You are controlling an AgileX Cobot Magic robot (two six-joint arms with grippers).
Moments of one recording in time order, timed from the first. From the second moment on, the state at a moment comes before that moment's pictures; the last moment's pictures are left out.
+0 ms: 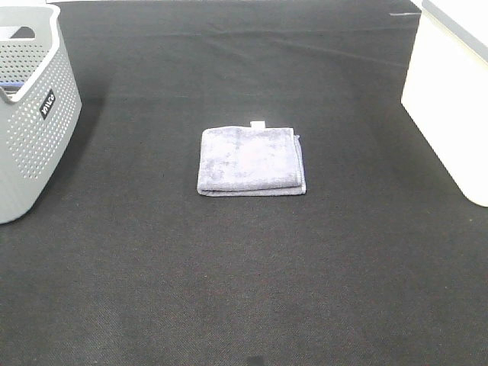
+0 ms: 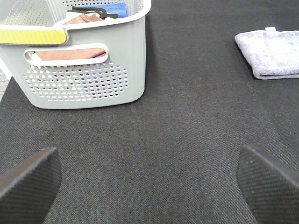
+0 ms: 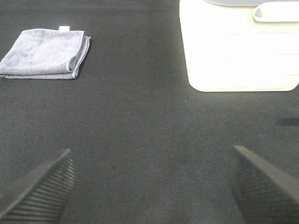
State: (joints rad) left arm 0.01 0.00 -0.50 -0.06 1.05 0.04; right arm -0.01 -0.01 -0.51 0.05 1.07 -0.08
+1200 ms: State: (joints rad) left arm 0.01 0.00 -0.50 -0.06 1.05 0.04; right arm -0.01 -0.01 -0.51 0.05 1.07 -0.08
